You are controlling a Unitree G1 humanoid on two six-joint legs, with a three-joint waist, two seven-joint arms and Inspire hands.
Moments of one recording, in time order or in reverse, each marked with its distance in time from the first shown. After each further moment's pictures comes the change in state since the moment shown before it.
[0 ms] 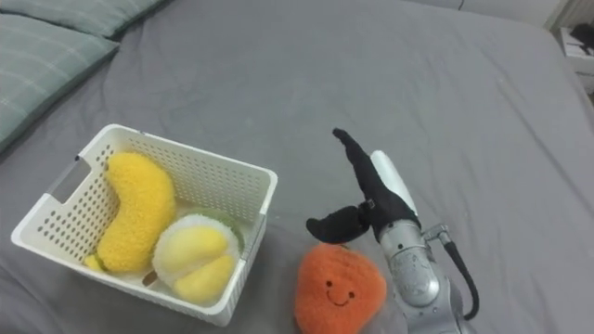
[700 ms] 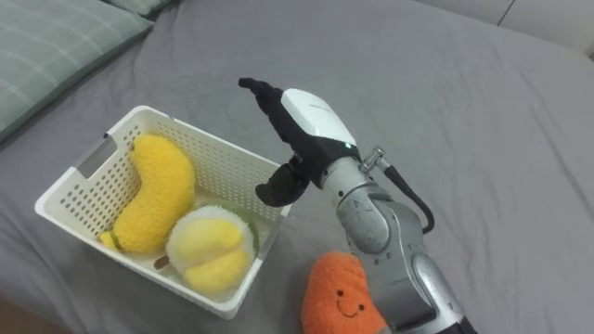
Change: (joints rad) left arm -0.045 0.045 -0.064 0.005 0.009 0.002 -0.111; right arm -0.239 -0.019 0.182 -0.157 -0.237 0.035 0.167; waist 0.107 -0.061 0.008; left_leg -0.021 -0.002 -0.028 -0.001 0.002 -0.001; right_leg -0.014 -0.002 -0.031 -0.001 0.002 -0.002
